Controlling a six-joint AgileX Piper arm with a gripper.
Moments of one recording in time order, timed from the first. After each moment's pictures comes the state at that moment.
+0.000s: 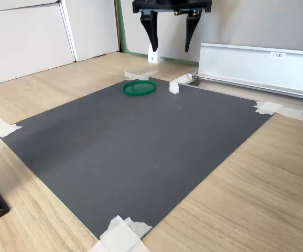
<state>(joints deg) -1.1 111.6 -98.2 6.5 65.3 -36.3</state>
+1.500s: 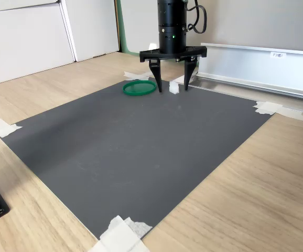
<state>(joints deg) 3.8 122.9 -98.2 -0.5 59.3 -38.4</state>
